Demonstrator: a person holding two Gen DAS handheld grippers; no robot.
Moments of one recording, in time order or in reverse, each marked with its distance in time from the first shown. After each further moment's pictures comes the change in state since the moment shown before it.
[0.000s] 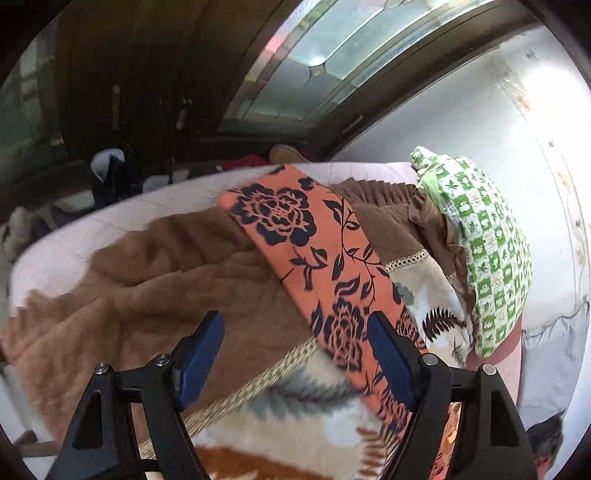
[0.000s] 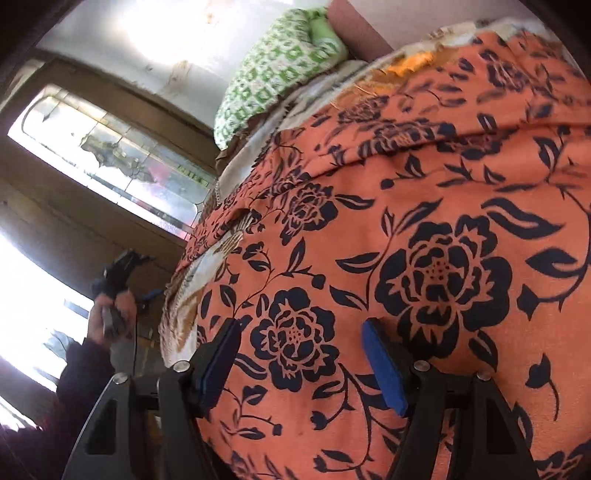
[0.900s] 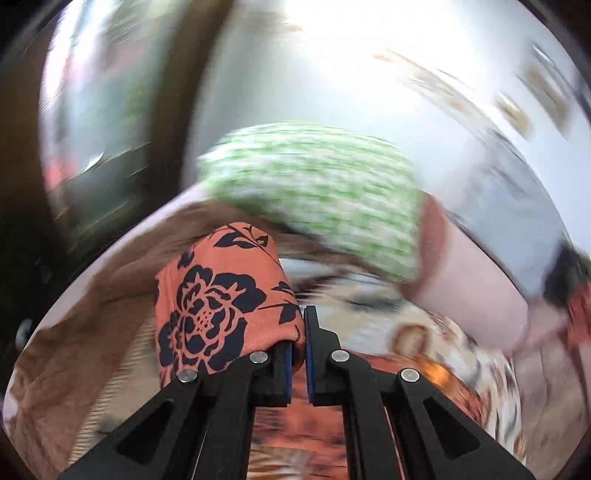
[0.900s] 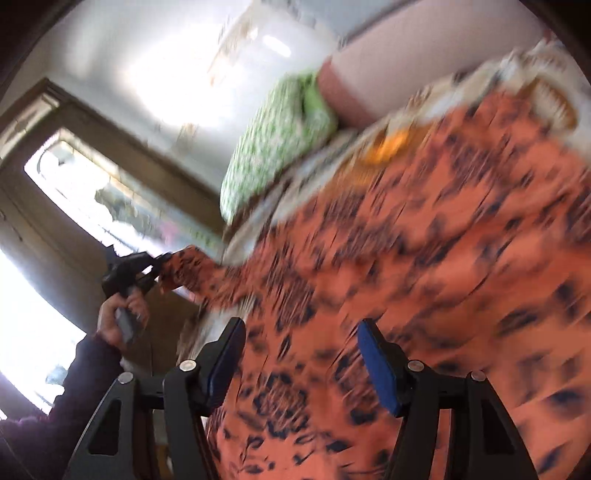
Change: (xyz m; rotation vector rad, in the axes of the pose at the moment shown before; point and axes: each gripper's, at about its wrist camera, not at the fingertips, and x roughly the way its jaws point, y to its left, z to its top) left arm -0.031 -0.268 -0.104 0.741 -0.103 -0.232; right arm -0.084 -0.051 0.037 0.116 -0.313 0.019
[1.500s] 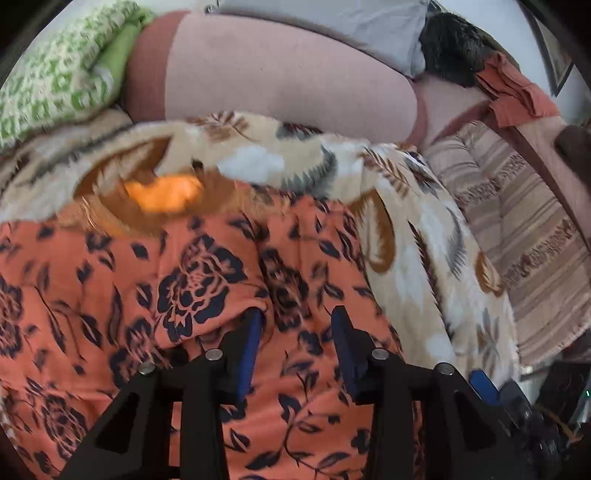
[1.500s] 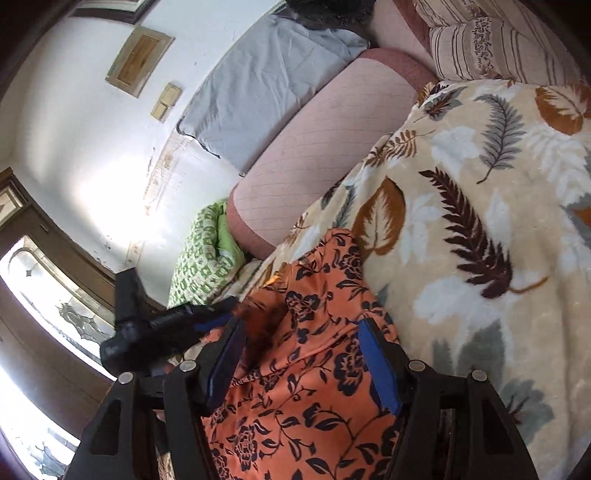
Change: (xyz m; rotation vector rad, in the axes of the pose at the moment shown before) left arm 0.106 -0.322 -0.225 0.419 0.527 -0.343; right arm -0.126 -0.099 0.062 0.166 -0.253 -0.197
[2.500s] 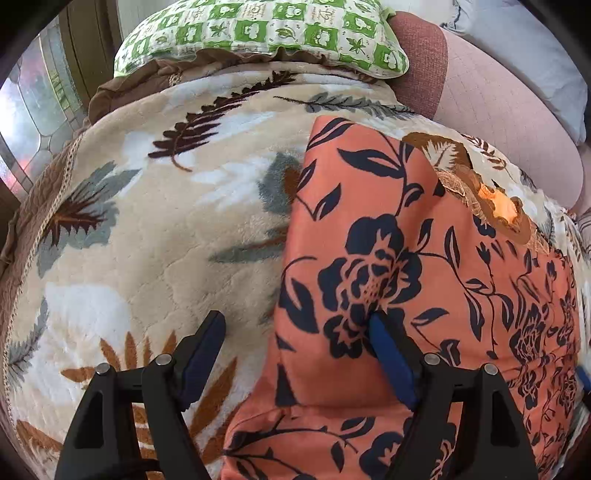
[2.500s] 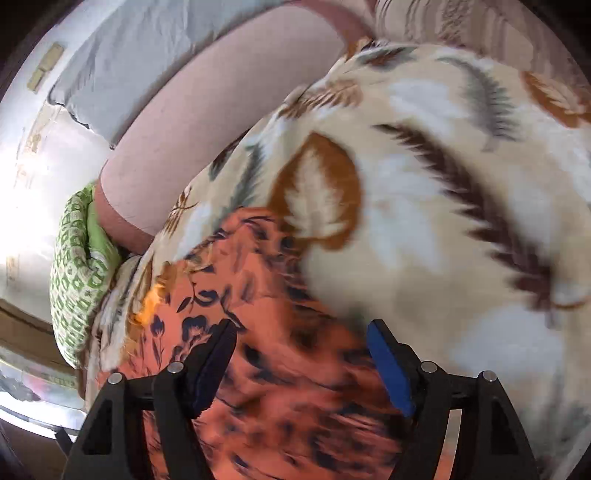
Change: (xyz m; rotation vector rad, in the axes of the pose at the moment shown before) left arm -0.071 0.255 -0.068 -0.303 -0.063 0.482; right arm 0.101 -0.014 0.000 0.168 0.119 -0.436
